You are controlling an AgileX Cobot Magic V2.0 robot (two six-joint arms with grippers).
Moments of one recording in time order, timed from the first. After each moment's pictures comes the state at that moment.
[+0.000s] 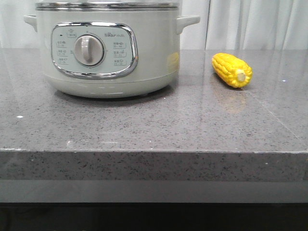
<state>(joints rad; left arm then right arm) -0.48 1.52 -1.40 -0.11 0.28 0.02 0.03 0.49 -0.66 0.01 0.55 0.07</state>
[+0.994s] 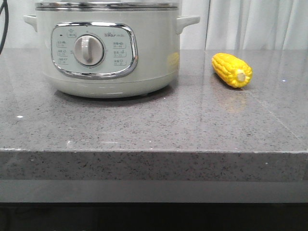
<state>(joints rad) -0.48 1.67 -1.47 -0.14 0.27 0.02 0.03 0.52 -0.66 0.01 0.55 0.07</state>
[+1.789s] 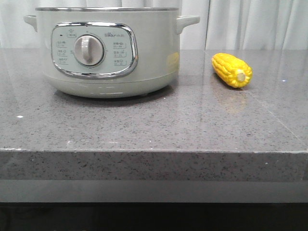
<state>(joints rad) -0.33 1.40 -1.59 -0.10 0.61 0.02 0.03 0.52 -0.66 0.01 0.55 0.07</state>
